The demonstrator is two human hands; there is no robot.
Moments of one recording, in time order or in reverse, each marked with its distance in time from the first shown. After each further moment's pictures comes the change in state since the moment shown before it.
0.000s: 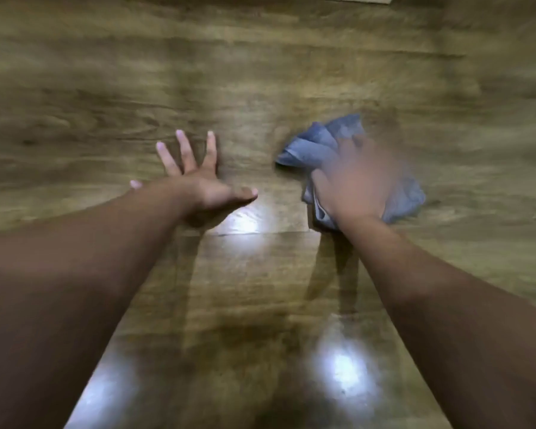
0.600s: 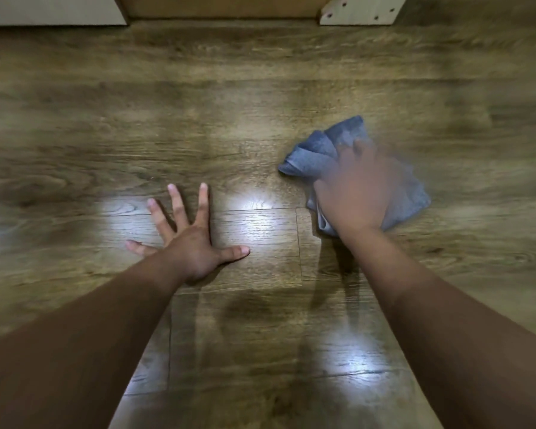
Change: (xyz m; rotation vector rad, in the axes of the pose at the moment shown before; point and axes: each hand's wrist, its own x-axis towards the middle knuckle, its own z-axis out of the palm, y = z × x) left_hand 0.005 0.005 -0.001 0.001 -0.047 -0.041; right_hand 0.068 0.001 0.004 0.004 -0.081 -0.005
